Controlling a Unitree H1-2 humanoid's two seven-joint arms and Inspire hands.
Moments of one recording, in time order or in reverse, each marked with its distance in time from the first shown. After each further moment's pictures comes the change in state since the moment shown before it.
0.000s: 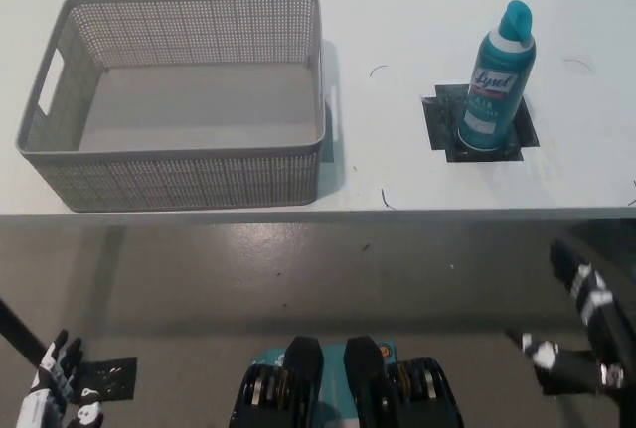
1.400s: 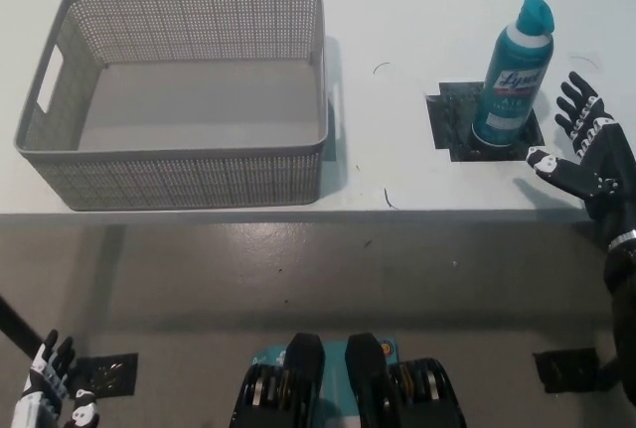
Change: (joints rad) left_arm -0.002 -0.035 0.032 0.005 -0.008 -0.042 0.002; right_arm -0.492 0.027 -0.161 0.430 0.109 0.147 0.015
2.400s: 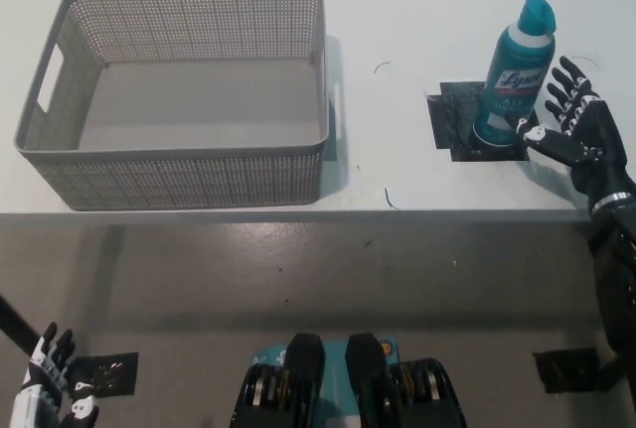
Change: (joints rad) left_arm -0.015 0.000 0.000 -0.001 -0.008 0.002 0.001; right_arm -0.201 0.001 -0.031 0.361 0.013 -0.049 -0.017
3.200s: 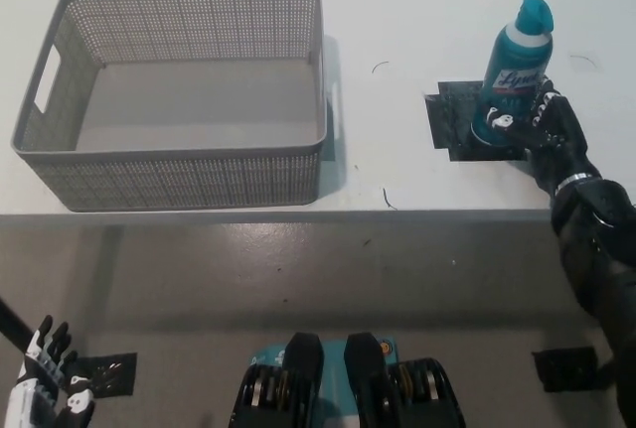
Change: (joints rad) left_arm -0.006 0.003 0.002 -0.022 -0.011 0.007 -0.001; right_arm -0.229 0.017 -0.011 0.496 0.027 -0.169 0.012
